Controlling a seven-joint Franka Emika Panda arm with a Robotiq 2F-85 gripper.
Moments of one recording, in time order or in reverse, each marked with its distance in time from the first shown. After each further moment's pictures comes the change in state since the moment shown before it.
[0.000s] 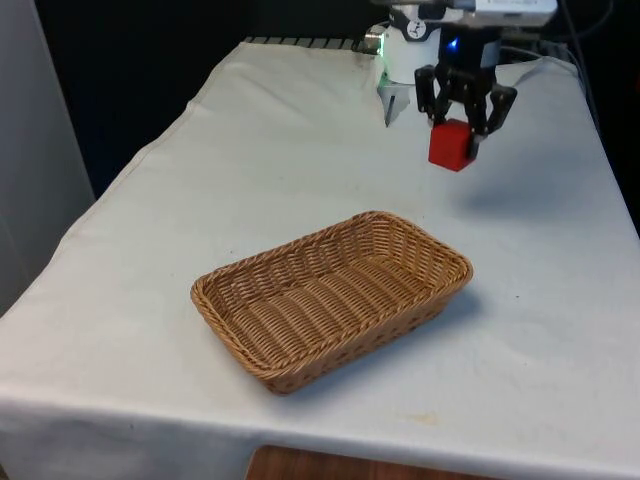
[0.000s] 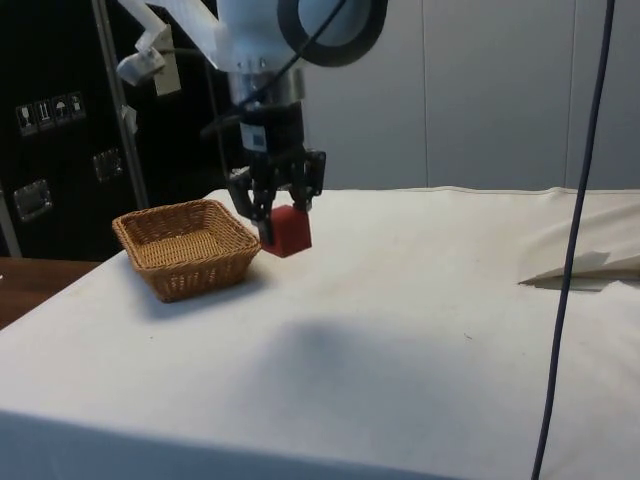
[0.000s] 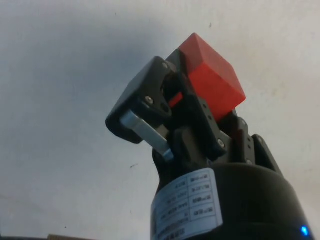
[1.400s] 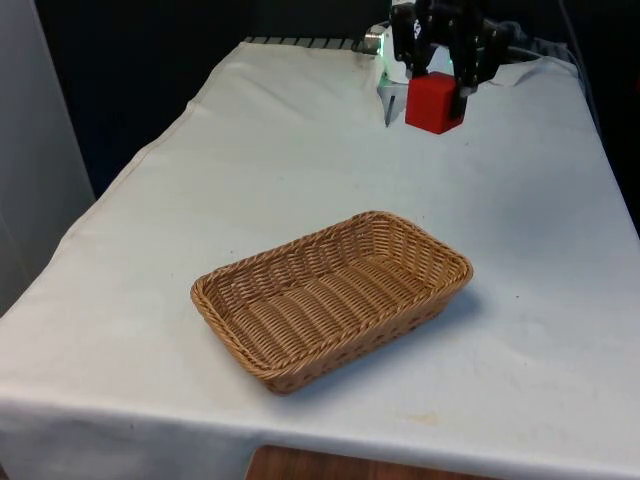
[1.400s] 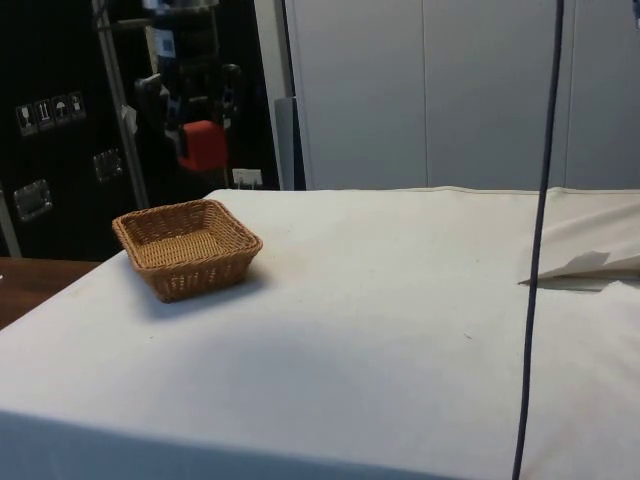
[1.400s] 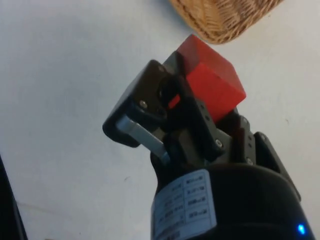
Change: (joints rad) arm -0.021 0.106 -0.048 0.456 0.012 -0.303 -0.060
